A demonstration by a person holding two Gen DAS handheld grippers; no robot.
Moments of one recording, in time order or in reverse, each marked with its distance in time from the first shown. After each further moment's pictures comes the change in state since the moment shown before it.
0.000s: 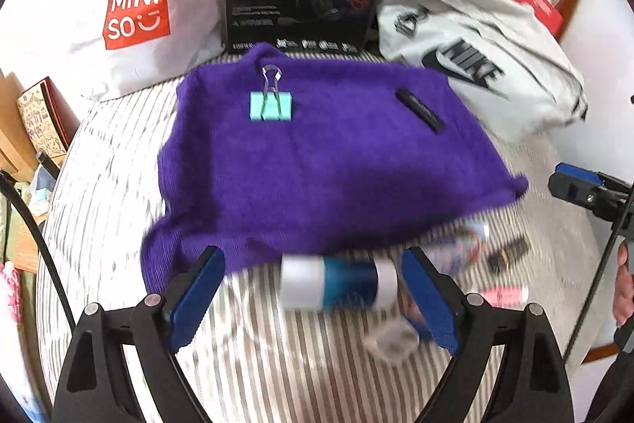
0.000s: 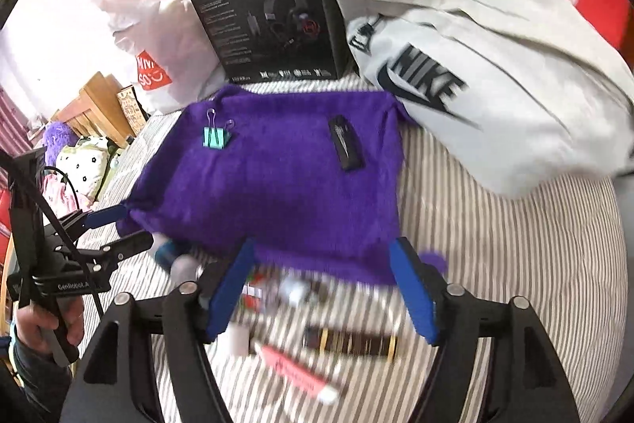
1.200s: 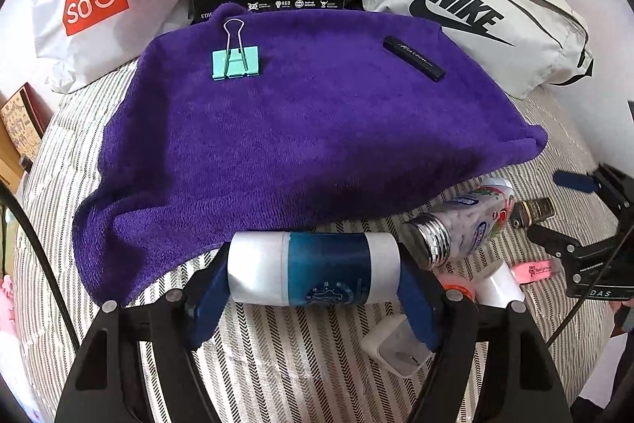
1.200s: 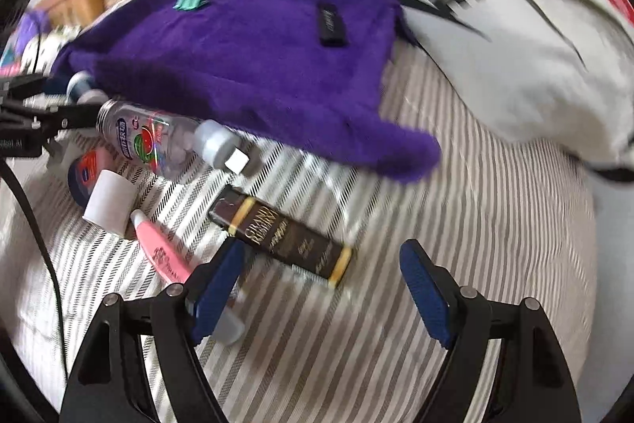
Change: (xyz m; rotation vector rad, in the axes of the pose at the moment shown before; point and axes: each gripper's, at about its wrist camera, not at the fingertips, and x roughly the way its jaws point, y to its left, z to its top) left arm 0.043 -0.021 -0.014 0.074 0.054 0.008; right arm 0.061 -0.009 -0.072 -0.320 0.124 -0.212
